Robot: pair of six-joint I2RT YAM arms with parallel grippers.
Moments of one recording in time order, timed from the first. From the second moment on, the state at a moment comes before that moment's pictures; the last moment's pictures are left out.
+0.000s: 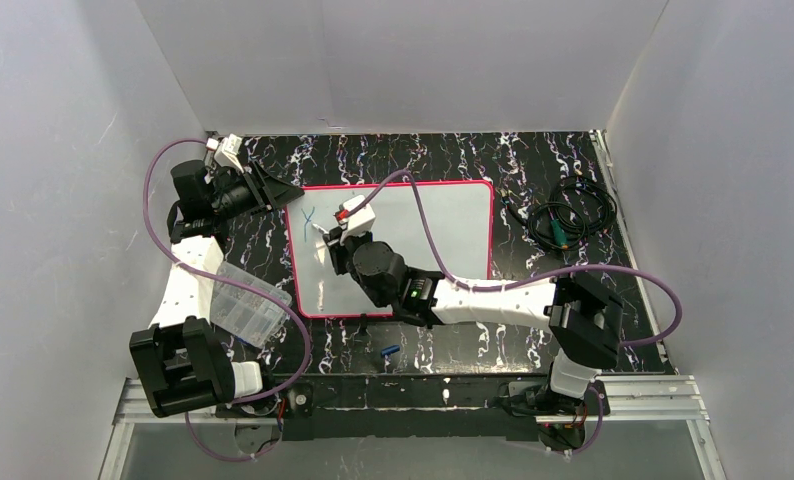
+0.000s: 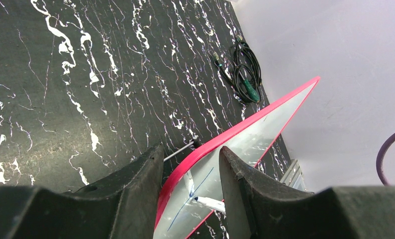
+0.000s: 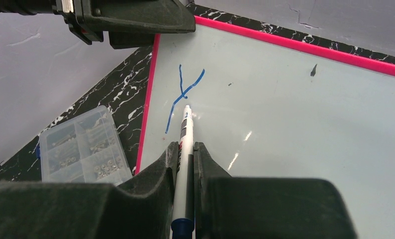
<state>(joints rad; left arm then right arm) 0.21 1.28 0.98 -0.09 0.95 -0.47 1.28 1.71 1.19 0.43 0.61 0.20</state>
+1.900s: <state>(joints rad) 0.21 1.28 0.98 -0.09 0.95 -0.47 1.28 1.71 1.20 0.41 0.59 0.17</state>
